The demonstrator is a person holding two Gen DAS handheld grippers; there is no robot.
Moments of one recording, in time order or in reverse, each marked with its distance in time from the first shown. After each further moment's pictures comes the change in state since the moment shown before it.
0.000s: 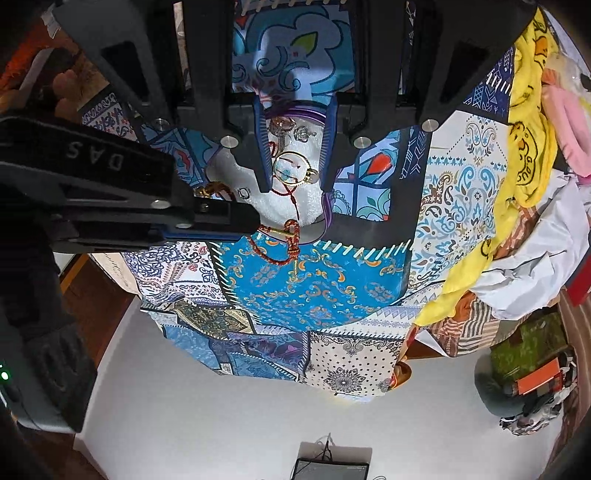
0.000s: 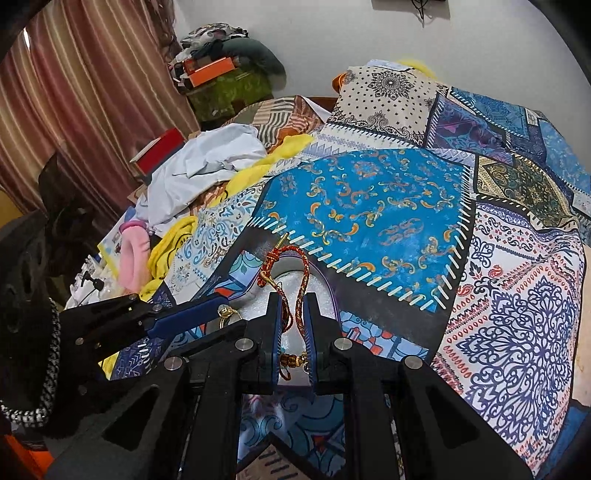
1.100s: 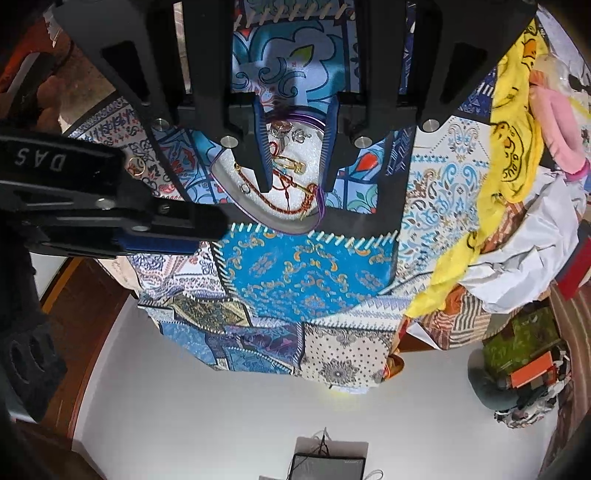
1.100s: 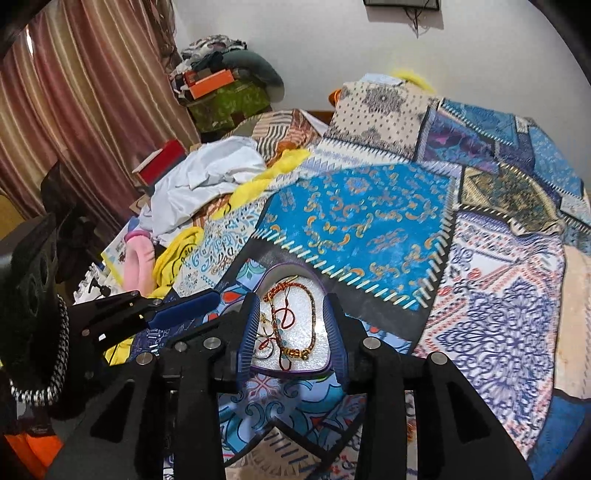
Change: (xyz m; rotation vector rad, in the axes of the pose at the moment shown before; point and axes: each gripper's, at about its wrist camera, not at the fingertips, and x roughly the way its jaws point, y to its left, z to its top) left arm -0.023 -0.005 0.008 0.006 -0.017 0.040; right arm -0.034 0.001 0.000 0.004 -0.051 -0.014
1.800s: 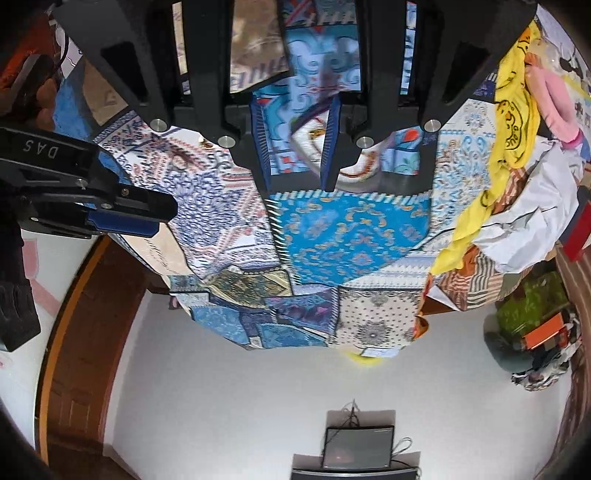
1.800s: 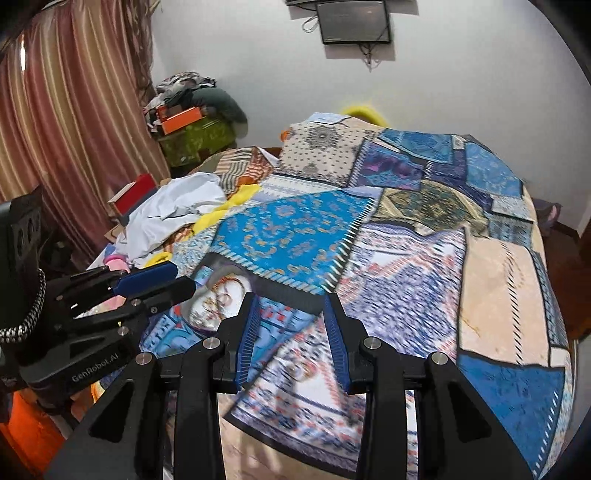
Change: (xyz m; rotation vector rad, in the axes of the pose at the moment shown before) left arm -0.032 -0.071 0.019 0.092 -0.071 -0.036; right arm -0.085 -0.044 -0.033 0.046 -0.130 -0.140
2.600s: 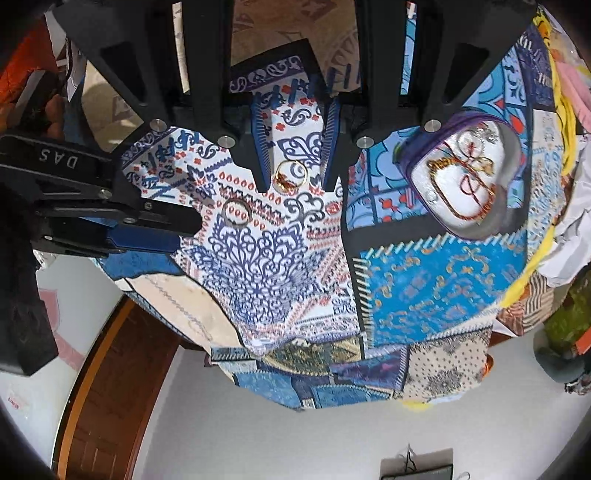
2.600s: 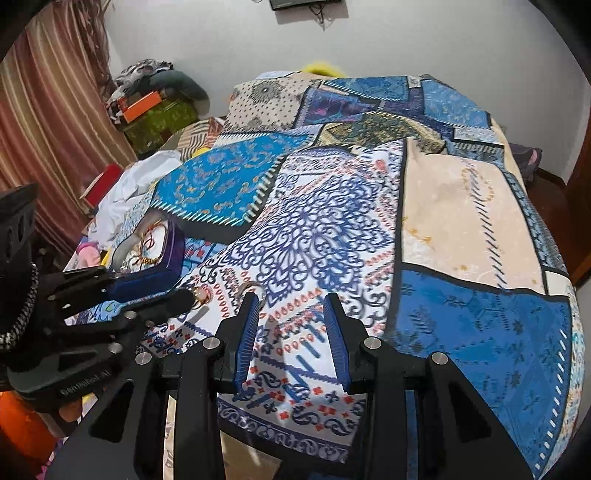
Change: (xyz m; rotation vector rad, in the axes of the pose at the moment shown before) left arm 0.073 -0.064 -0.031 0.081 0.209 -0.125; right arm 0.013 -0.068 -0.053 0.109 0.120 -0.039
